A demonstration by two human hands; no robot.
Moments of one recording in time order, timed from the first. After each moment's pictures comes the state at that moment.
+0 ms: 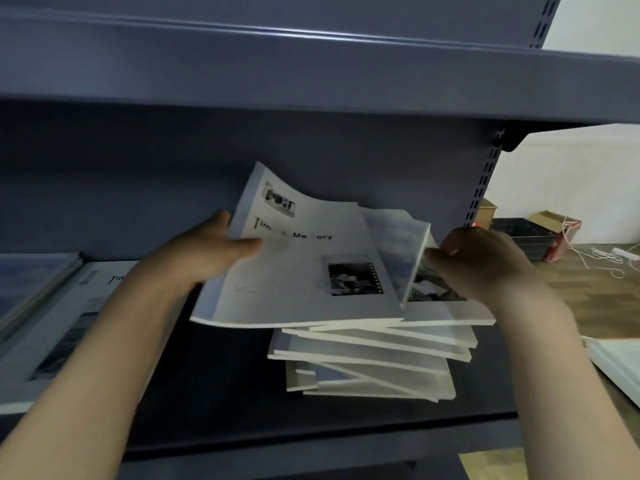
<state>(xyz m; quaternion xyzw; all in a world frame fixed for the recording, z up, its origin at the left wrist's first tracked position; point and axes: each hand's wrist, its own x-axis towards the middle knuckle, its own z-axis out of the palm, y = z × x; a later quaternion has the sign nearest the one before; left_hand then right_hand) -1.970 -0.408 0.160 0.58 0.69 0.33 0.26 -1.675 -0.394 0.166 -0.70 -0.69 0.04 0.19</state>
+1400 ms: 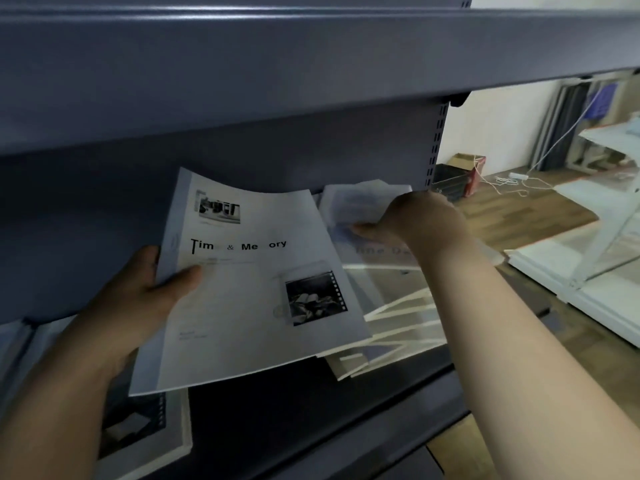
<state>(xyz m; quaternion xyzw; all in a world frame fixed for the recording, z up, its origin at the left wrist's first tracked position) -2.072 -0.410 0.134 0.61 0.60 0.39 0.35 -1.775 -0.374 0.180 -0.86 -0.48 0.16 0.10</state>
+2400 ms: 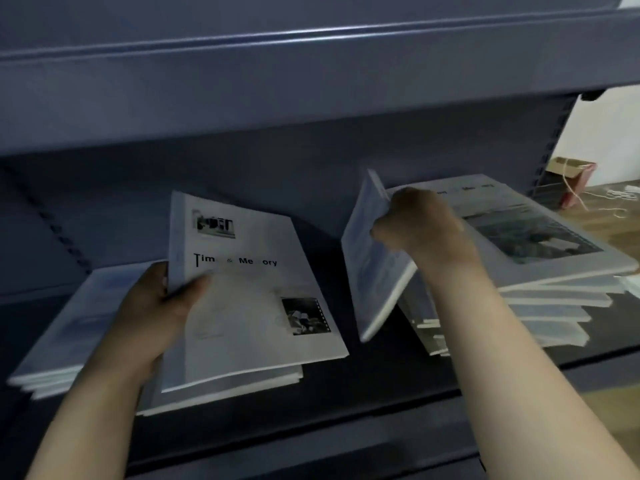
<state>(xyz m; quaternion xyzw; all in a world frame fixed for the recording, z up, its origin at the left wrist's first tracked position) -2.163 -0.490 0.118 0.50 0.65 0.50 0.28 -1.899 -0.421 0.184 -0.72 -0.65 0.14 0.22</state>
